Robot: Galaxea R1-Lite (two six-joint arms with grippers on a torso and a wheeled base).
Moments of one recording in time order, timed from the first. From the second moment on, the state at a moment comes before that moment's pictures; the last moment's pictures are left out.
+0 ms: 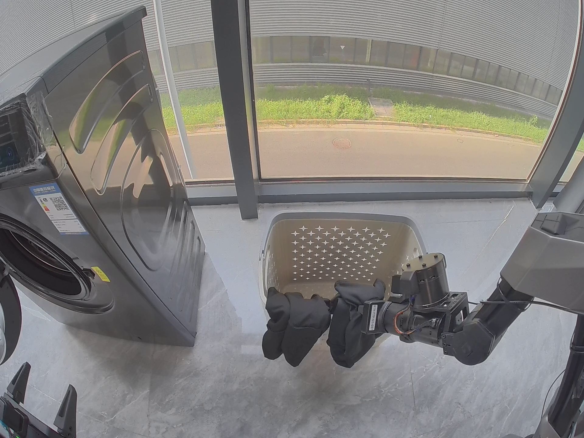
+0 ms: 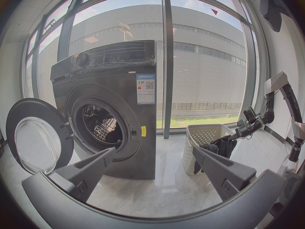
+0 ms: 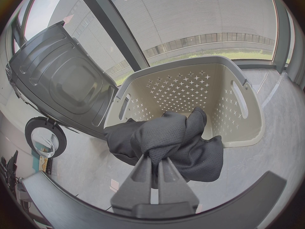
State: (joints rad) left arm 0.00 0.02 -0.02 0.00 0.02 0.00; right arm 0.58 2.12 -0.70 -0.85 -0.07 0.44
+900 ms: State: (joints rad) left arm 0.00 0.02 -0.02 0.00 0.02 0.00; right arm 0.55 2.33 -0.79 -0.95 -0.07 0.31
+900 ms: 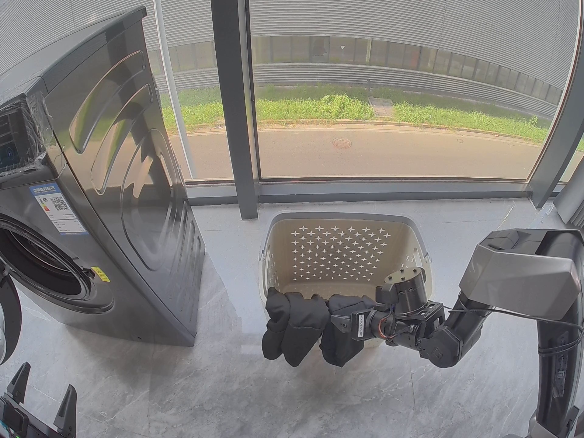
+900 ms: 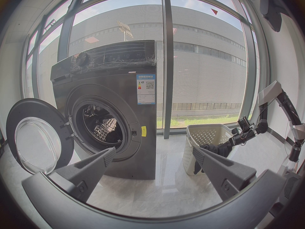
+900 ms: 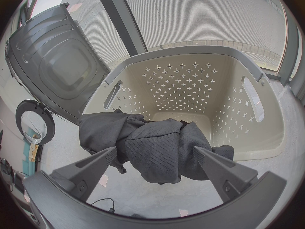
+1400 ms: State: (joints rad) left arm 0.00 0.02 -0.02 0.00 0.02 0.00; right arm 0.56 2.36 -0.80 -0.95 -0.07 0.28
